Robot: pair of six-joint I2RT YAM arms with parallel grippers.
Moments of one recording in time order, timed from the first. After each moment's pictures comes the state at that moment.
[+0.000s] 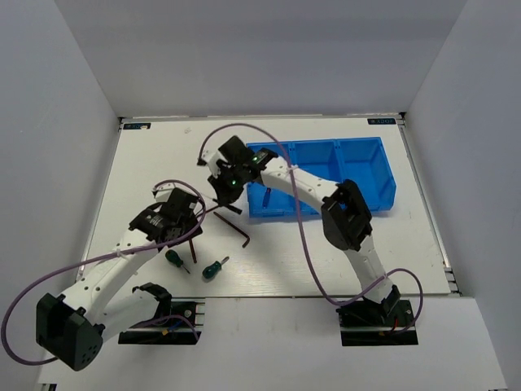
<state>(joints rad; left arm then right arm) -0.51 0.98 0.79 -0.89 -0.38 -0.85 0.90 2.23 1.96 -0.69 -0.40 -0.17</state>
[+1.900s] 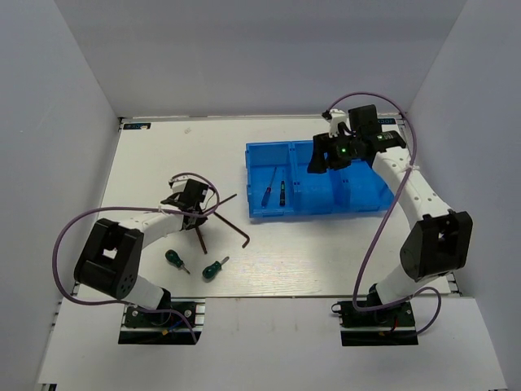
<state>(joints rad) -0.38 1.49 0.70 -0.29 -0.39 -0.70 0.27 1.59 1.47 -0.75 -0.47 -0.03</state>
